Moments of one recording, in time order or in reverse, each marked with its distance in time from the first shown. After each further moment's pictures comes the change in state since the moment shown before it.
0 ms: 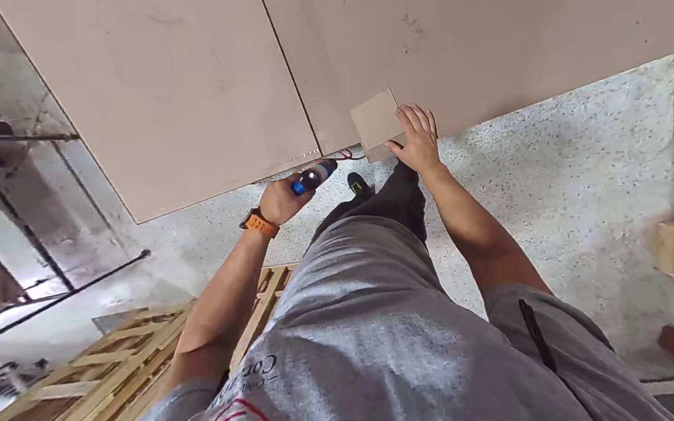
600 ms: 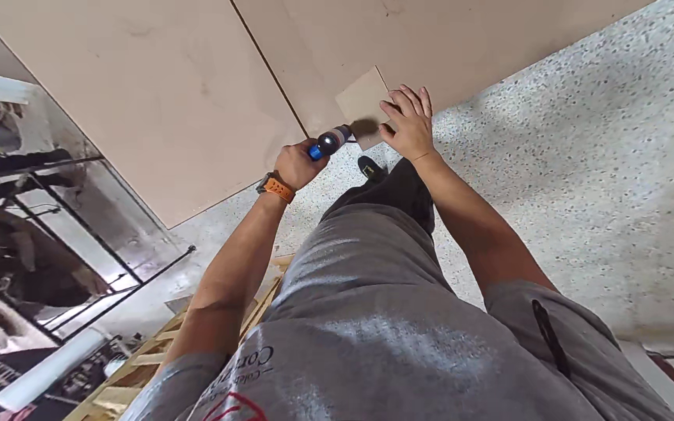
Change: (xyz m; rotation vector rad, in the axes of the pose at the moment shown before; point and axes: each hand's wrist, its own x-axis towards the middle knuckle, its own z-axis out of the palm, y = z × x) left_hand 0.073 0.065 0.012 0.161 0.045 0.103; right_hand -0.015 -0.001 0.026 0.082 0.190 -0.010
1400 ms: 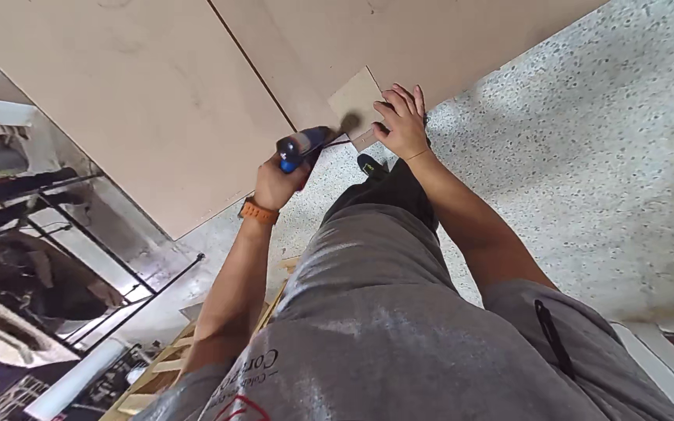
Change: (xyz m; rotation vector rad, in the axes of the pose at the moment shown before) left_hand -0.027 -0.018 -0.014 -0.274 0.034 -0.169; right_hand -0.003 -0.003 0.003 0.060 0.083 0.047
